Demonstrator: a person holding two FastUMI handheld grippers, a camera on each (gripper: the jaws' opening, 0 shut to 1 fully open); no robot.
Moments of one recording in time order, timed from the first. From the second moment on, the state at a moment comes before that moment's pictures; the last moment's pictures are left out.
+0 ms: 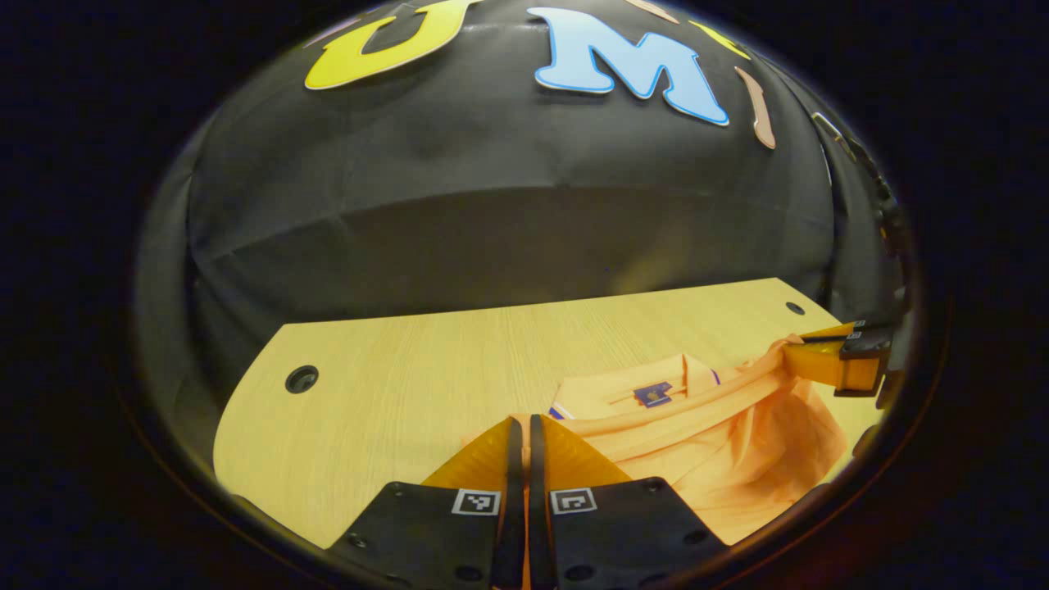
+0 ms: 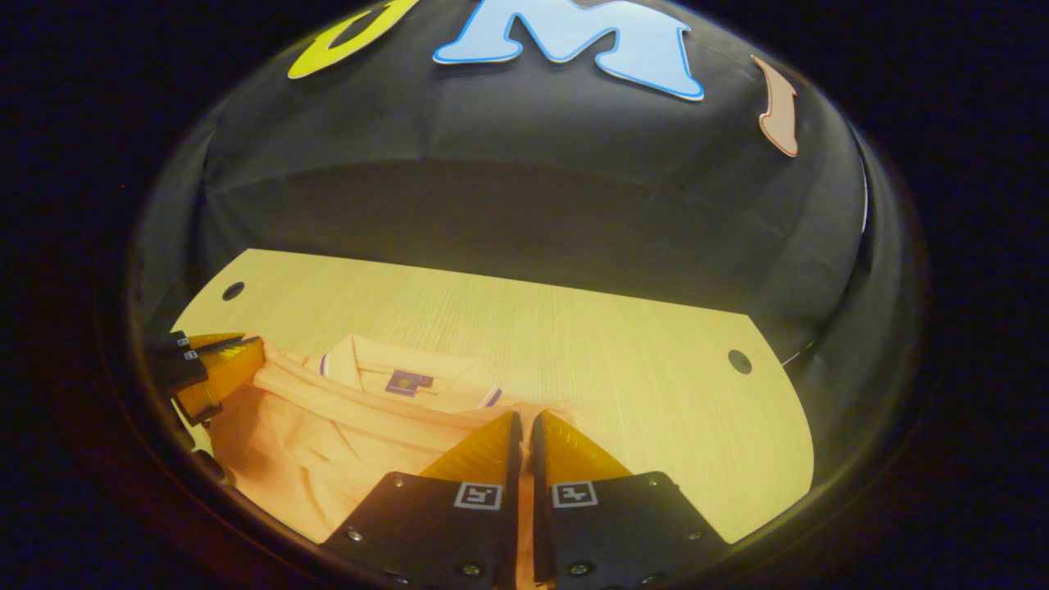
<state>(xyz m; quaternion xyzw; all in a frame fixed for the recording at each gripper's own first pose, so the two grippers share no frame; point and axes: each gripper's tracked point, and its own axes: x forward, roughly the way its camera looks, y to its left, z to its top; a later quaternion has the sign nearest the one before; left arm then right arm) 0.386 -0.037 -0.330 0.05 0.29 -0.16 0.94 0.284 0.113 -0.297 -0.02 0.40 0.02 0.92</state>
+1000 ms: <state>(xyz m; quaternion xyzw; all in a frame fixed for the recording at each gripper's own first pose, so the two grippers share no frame) 0.358 -0.032 -0.233 0.06 0.20 -0.15 0.97 0.257 0.092 -0.226 0.00 0.34 0.02 0.94</state>
